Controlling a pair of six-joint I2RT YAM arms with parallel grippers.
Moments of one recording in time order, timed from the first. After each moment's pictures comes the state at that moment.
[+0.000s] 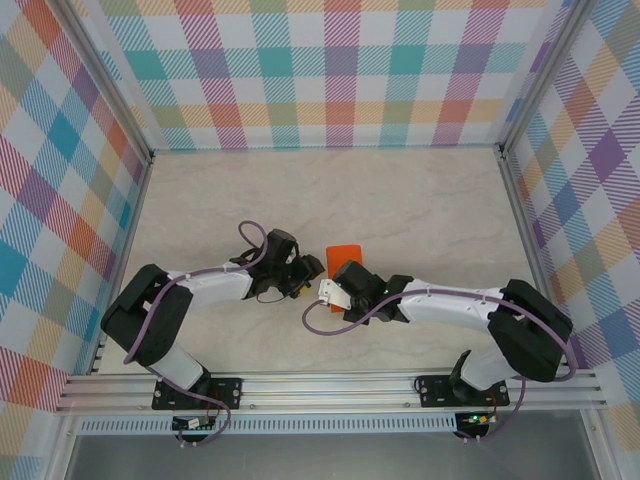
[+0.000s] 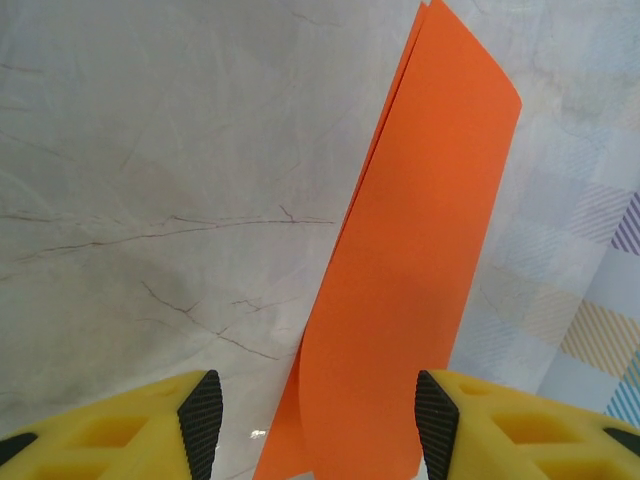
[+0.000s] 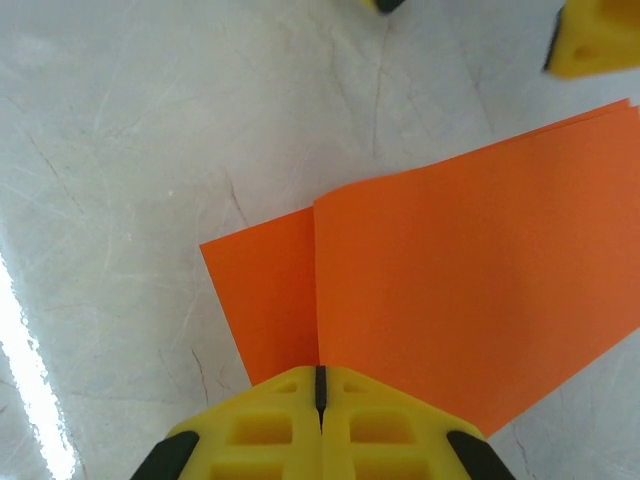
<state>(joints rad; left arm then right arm) -0.63 1.59 0.75 -0.03 0.31 -1.26 0.99 1.44 0.75 -0.35 0.14 -0.45</state>
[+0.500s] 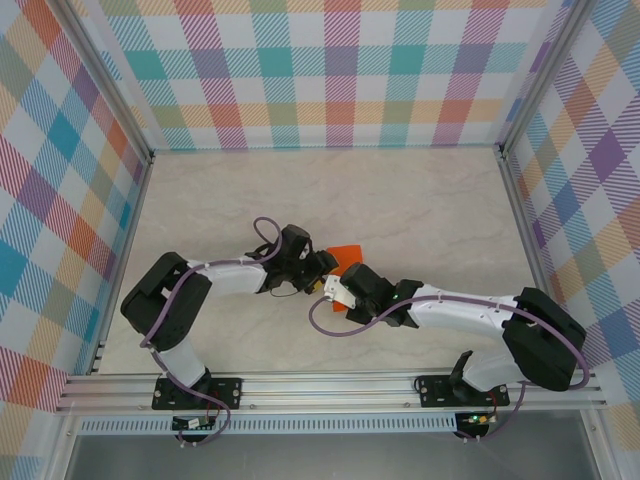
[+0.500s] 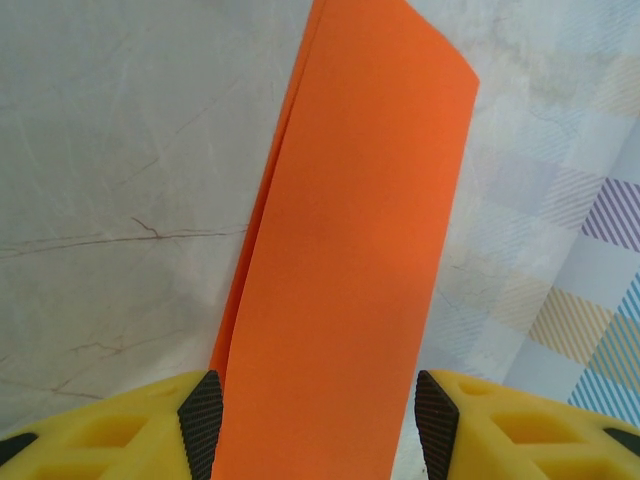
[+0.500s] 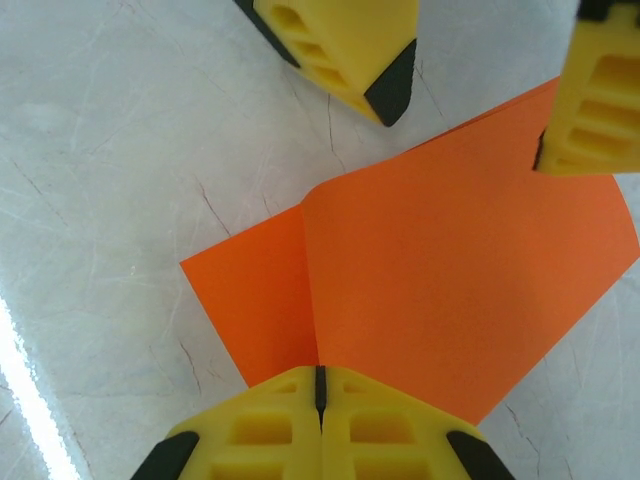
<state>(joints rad) -0.68 1.71 0.84 0.04 0.34 -1.31 0.99 1.38 0.69 -0.31 0.17 -0.36</state>
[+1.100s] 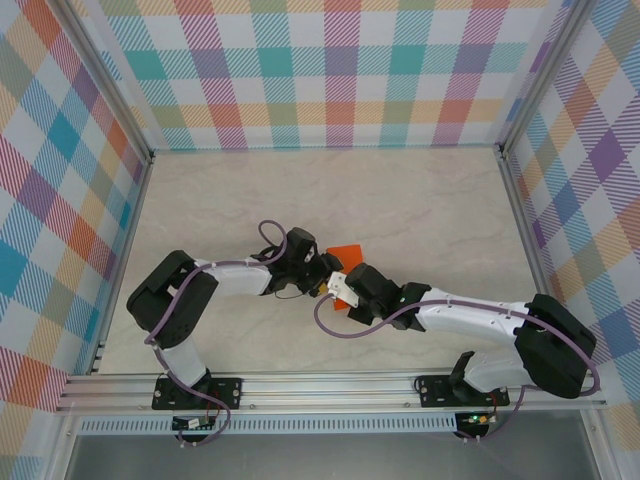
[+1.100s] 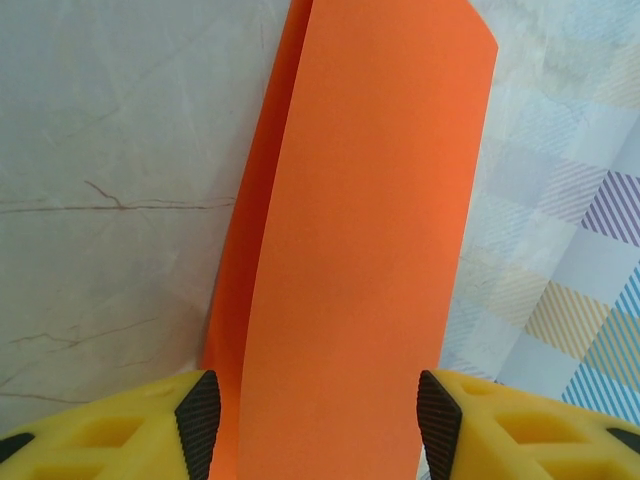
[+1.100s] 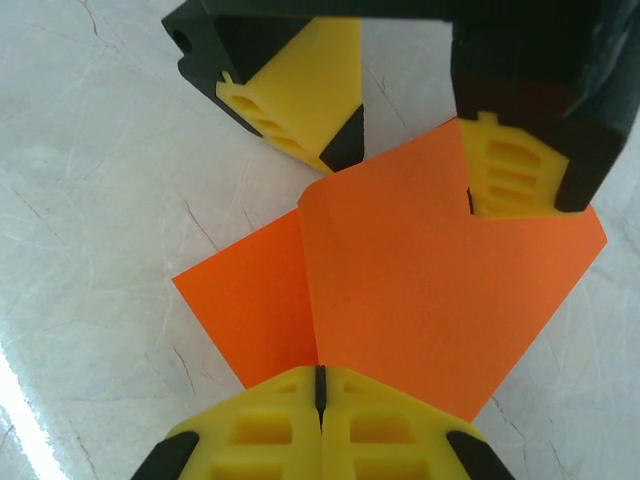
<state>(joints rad) -0.71 1.74 0.85 0.08 0.35 -1.36 0.99 1.31 0.66 -0.28 0.18 -0.32</state>
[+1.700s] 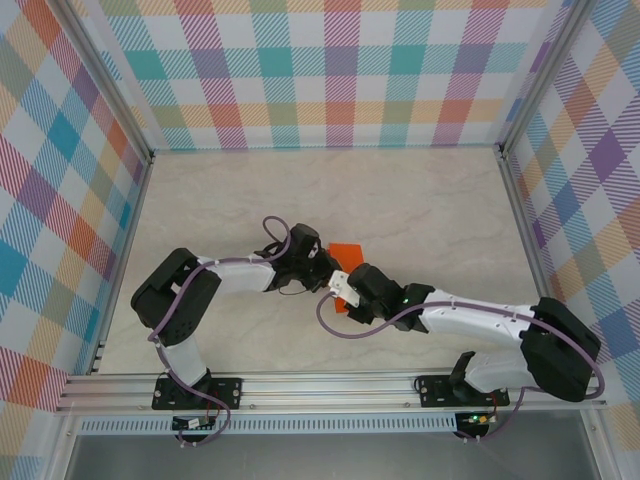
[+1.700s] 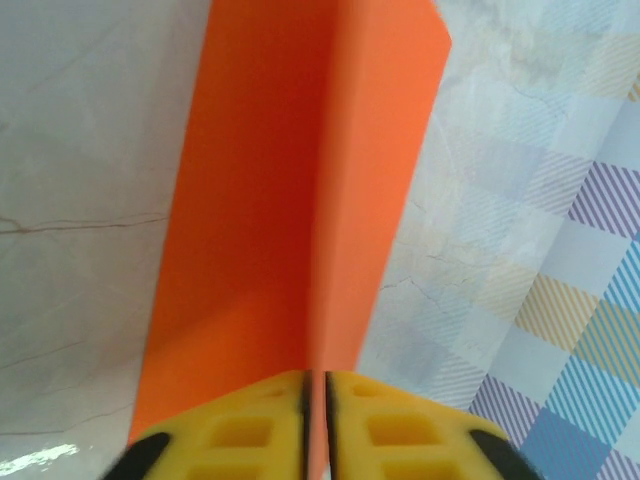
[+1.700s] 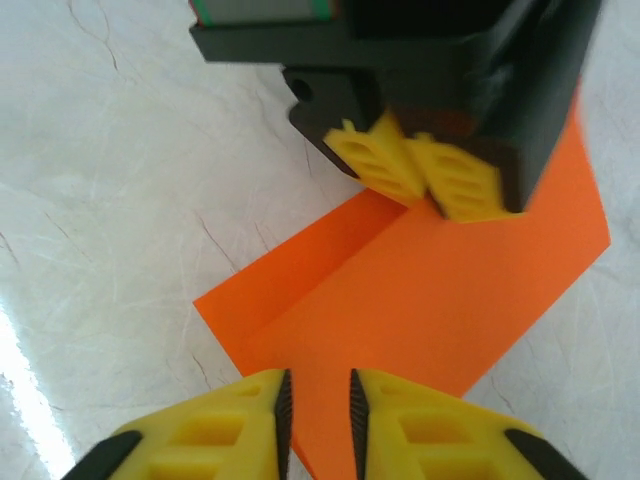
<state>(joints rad) -0.71 1.76 0.90 0.06 0.35 -1.33 0.99 1.27 0.65 -0.28 0.15 -0.27</state>
